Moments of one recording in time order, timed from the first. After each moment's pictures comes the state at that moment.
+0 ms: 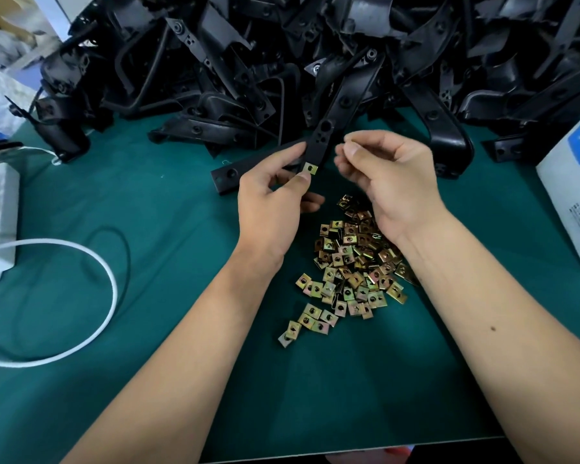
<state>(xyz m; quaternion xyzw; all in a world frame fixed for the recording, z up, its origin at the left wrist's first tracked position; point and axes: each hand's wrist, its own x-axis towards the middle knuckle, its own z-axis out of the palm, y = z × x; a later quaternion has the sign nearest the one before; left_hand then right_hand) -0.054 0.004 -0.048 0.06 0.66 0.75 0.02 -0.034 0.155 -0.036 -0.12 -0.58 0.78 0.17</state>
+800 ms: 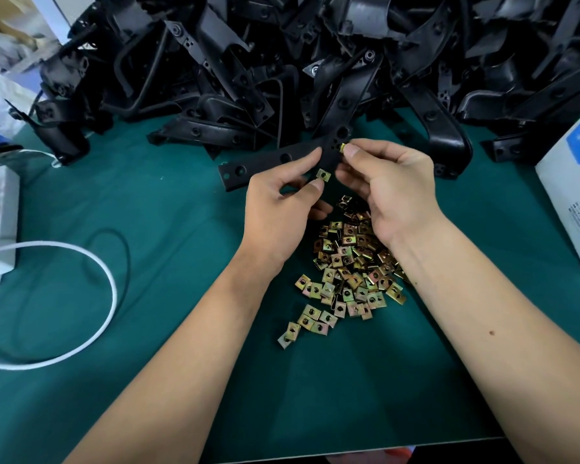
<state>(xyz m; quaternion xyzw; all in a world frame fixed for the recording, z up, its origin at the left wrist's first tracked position) -0.050 0.004 -0.051 0.12 0.69 0.71 0.04 -0.030 0.147 -0.034 -0.17 -0.53 0.81 0.18</state>
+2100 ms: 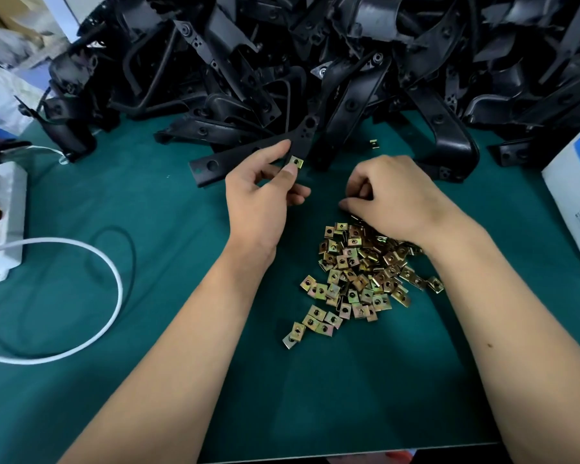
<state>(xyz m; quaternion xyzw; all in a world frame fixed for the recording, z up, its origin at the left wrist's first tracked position) -0.065 -0.007 -0.048 0.03 0.65 0.76 -0.03 -0.024 0.168 -0.020 -0.01 -0.98 0.21 0.05</state>
